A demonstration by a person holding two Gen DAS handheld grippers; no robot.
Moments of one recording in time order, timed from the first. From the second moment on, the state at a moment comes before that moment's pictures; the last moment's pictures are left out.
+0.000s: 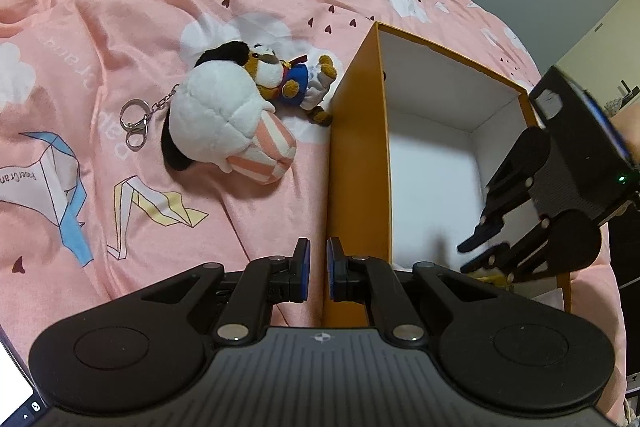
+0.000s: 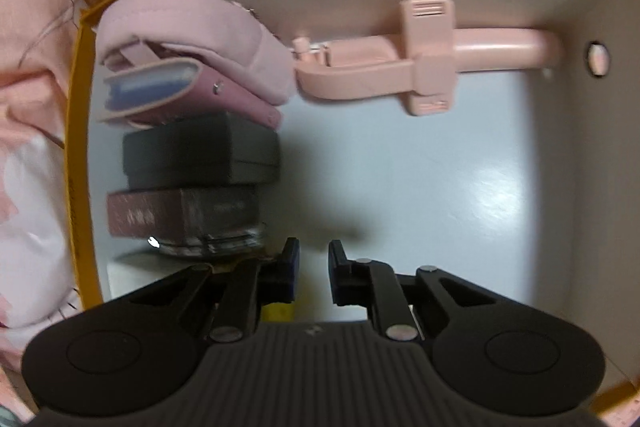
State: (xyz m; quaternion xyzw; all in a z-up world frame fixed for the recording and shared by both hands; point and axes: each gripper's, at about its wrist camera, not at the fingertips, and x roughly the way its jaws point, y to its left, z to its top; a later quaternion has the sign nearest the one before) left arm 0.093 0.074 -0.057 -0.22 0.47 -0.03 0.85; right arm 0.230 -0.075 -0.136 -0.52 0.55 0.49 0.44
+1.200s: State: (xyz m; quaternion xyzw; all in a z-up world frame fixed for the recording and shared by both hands) left arm 0.080 0.065 -0.045 -0.20 0.46 -0.01 0.87; right arm 0.216 -0.072 -0.029 -0.35 0.41 0.48 0.69
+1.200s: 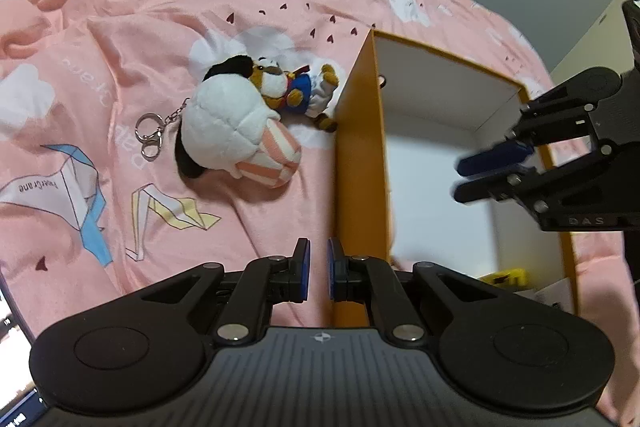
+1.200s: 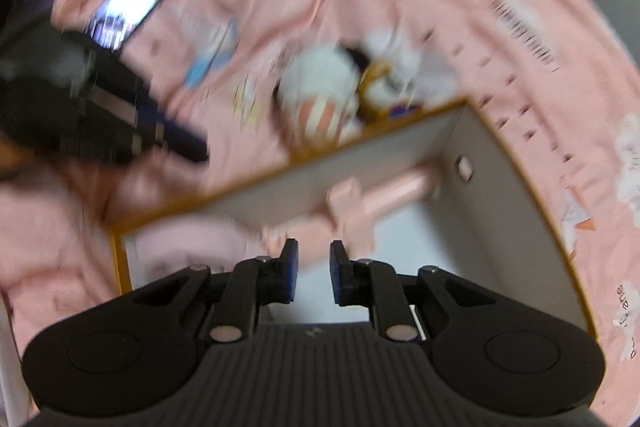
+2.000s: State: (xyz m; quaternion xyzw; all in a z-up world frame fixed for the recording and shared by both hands) left arm 0.117 0.132 -0.049 -0.36 0.41 0.06 0.83; right arm 0.248 0.033 -0.050 -0.40 0.34 0.42 0.74
